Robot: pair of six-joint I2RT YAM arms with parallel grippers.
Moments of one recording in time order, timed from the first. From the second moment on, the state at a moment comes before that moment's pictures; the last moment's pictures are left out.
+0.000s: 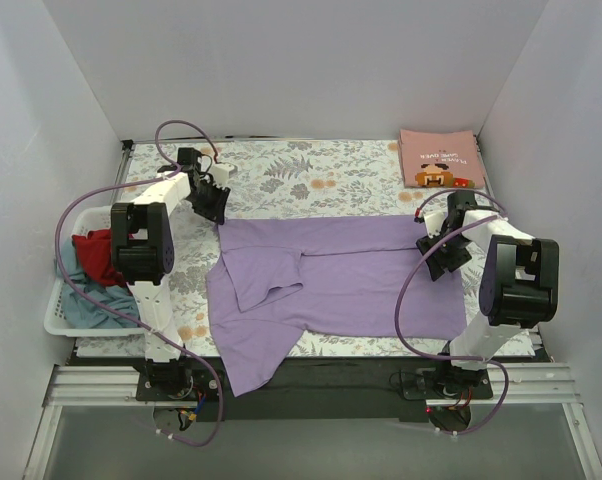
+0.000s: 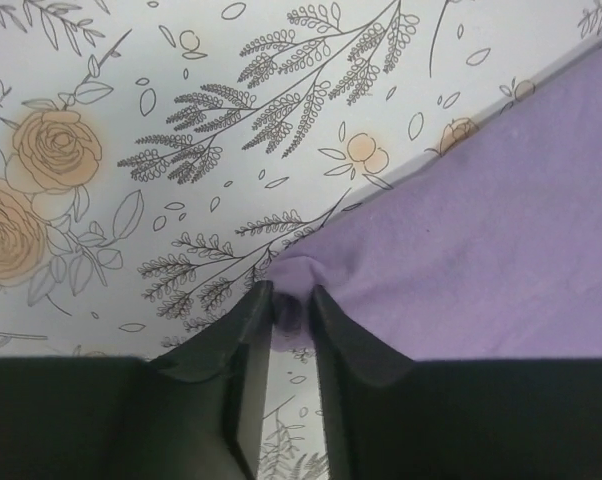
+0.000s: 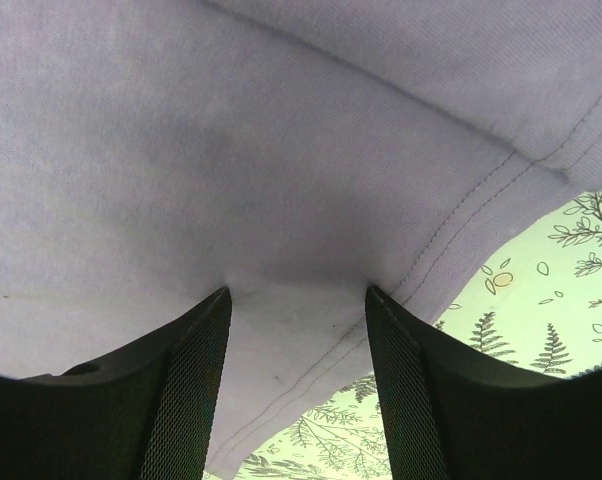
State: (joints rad) left arm -0.03 2.11 1.59 -0.68 0.35 0.47; right arm -0.08 1.69 1.01 -0.73 -0.09 -0.57
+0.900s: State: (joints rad) left arm 0.04 2.17 1.70 -0.56 0.33 0.35; right arm -0.08 1.71 1.31 -0.80 -0.23 -0.60
